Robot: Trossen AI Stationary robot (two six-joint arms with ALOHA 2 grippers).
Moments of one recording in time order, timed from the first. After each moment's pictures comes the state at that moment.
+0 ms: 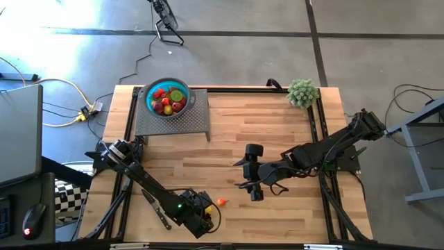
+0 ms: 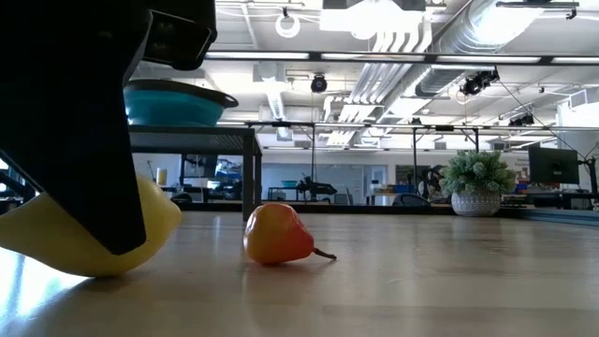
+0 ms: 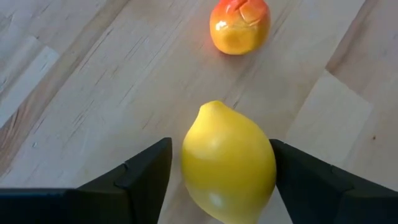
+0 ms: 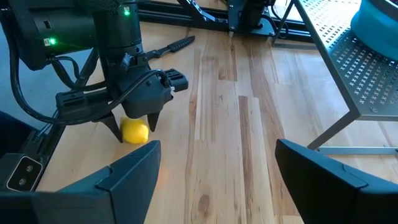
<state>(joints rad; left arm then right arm) -0.69 2.00 1.37 -0.55 -0.37 -1.26 0.44 1.50 1.28 -0.41 0.36 0.19</state>
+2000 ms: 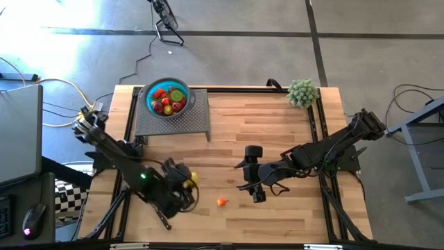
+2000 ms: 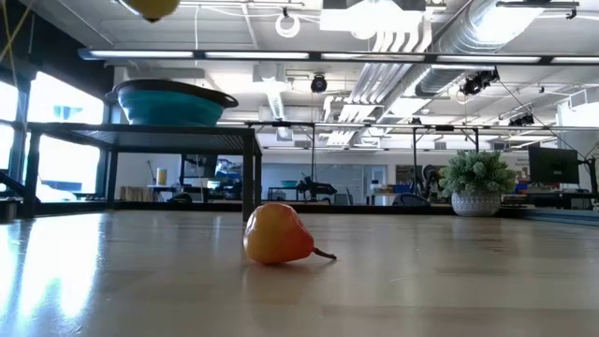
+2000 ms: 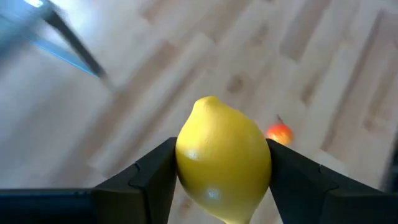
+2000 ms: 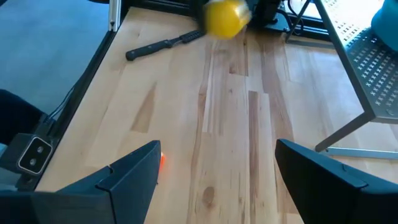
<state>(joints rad) -0.69 1.54 1.37 -0.99 -0.66 -1.17 0.44 1.50 1.28 -0.43 0.31 0.15</state>
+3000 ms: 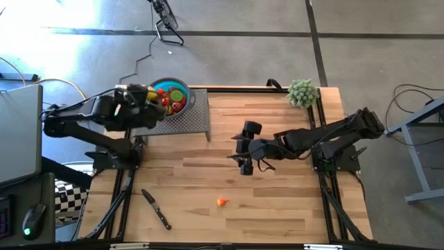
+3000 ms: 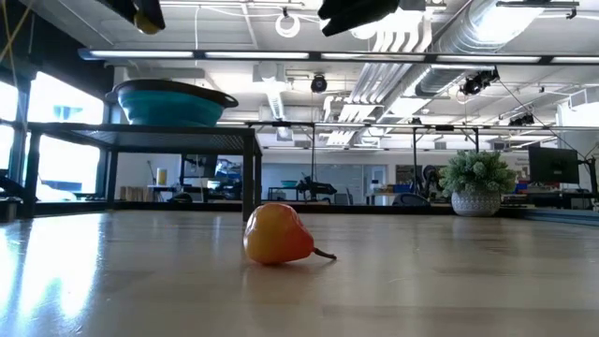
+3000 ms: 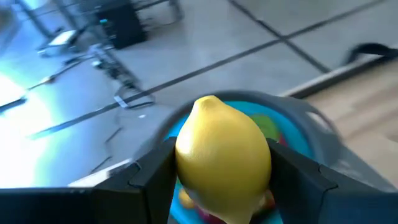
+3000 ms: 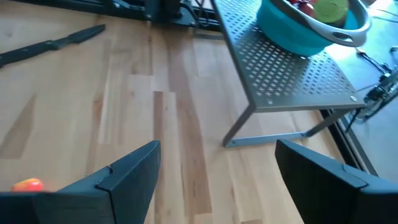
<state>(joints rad) -0.06 1.02 1.37 -1.45 -1.04 -0.93 0.24 1.50 1.28 -0.42 0.44 0.06</state>
